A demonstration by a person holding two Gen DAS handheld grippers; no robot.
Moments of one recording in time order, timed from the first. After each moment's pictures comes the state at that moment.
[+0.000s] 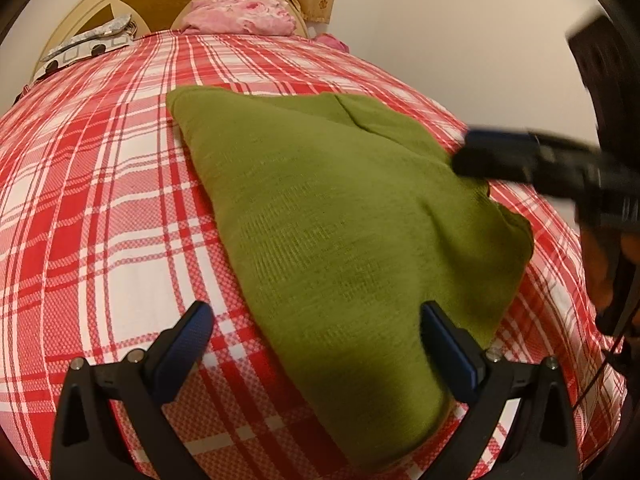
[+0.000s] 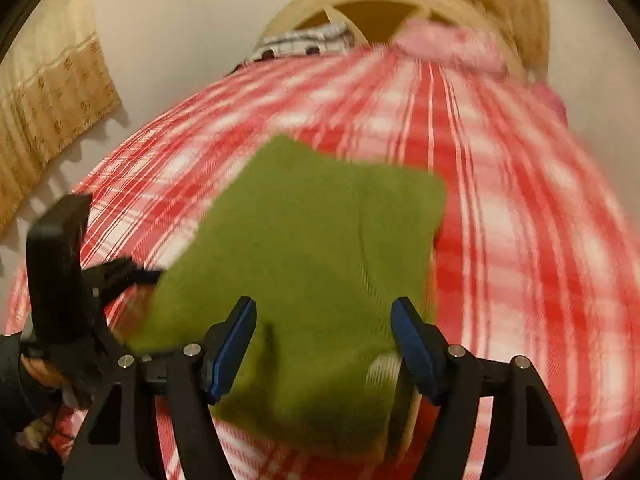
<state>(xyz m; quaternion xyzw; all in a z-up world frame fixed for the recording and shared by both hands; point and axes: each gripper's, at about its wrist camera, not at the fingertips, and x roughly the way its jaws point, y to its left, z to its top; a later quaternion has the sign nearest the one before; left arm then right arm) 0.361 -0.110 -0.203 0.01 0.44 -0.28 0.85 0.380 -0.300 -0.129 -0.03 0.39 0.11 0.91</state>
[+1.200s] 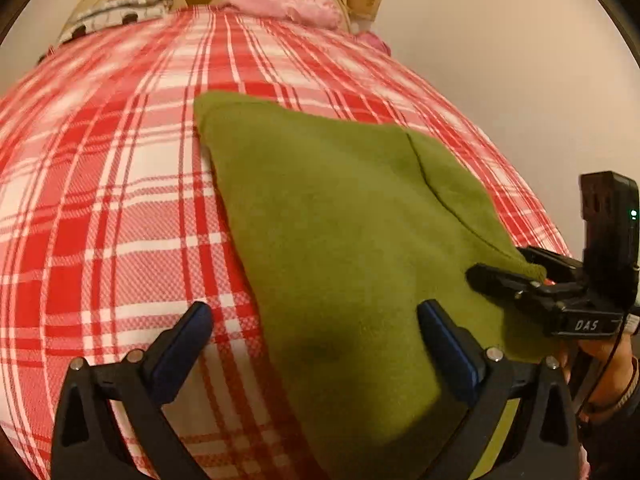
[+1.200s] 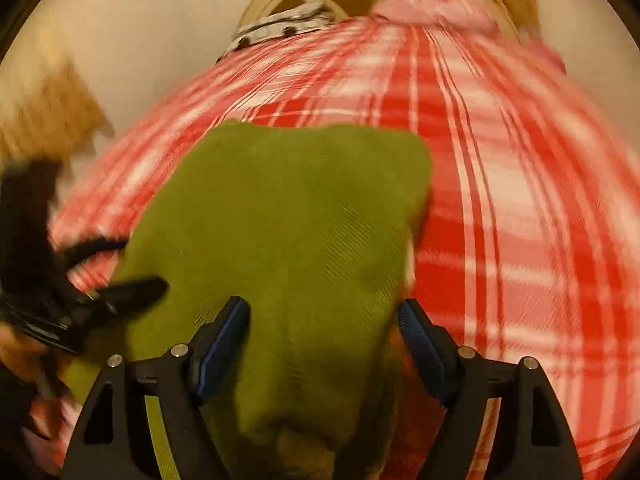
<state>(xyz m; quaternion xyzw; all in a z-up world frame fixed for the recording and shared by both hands) 0.429 -0.107 -0.204 -0.04 0.47 -0.22 0.86 0.423 -0.361 -0.194 0.09 0.44 0.12 0.89</state>
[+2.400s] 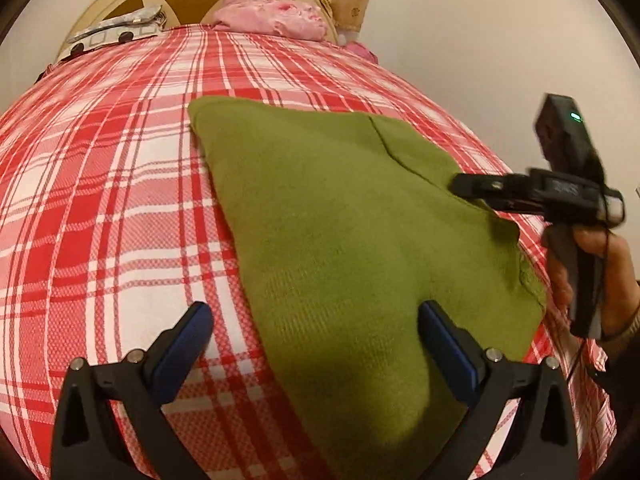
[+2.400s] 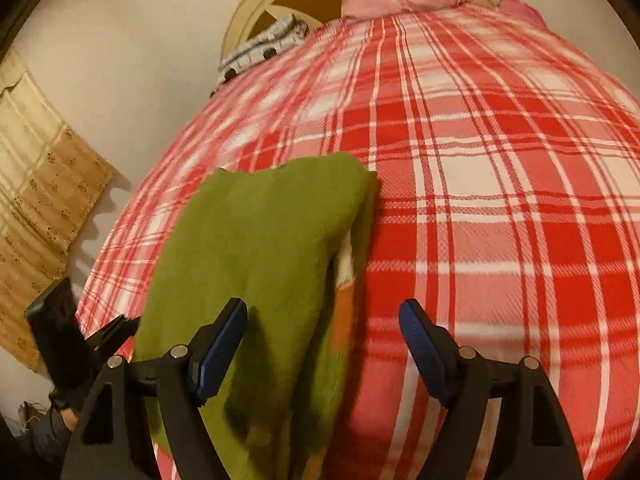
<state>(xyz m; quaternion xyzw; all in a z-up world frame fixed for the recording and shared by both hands) 0.380 -0.109 -0.200 -0.02 0.44 -0.23 0.87 0.442 -0.402 -0.183 0.17 0.45 0.13 0.87</state>
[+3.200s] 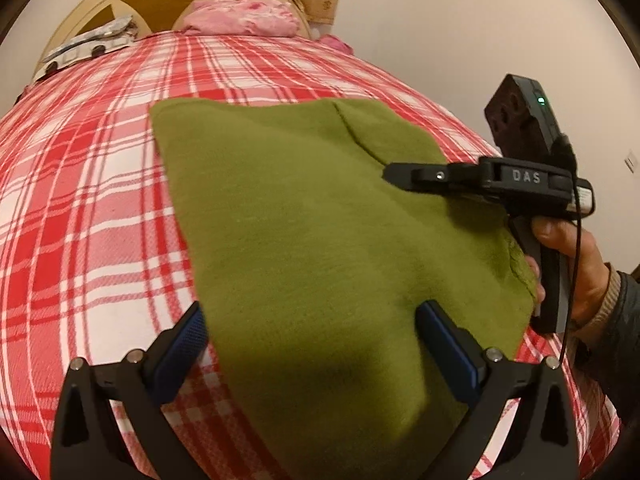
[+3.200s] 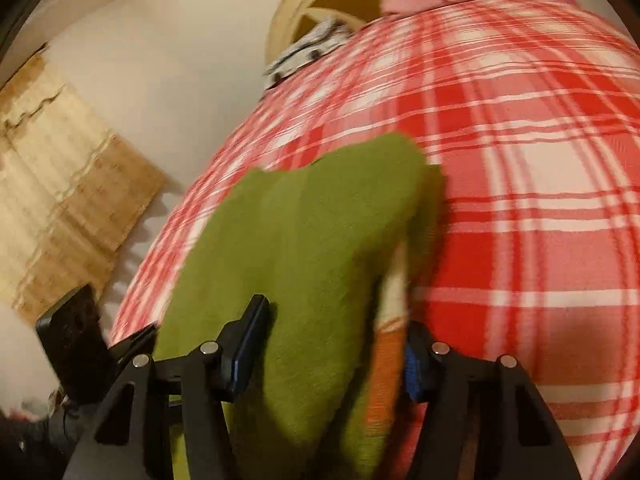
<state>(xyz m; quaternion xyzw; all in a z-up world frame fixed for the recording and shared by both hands) 0.379 -0.127 -0.203 0.01 0.44 -0.28 0.86 0.458 -0.388 -0.213 0.22 0.40 0.25 0.86</state>
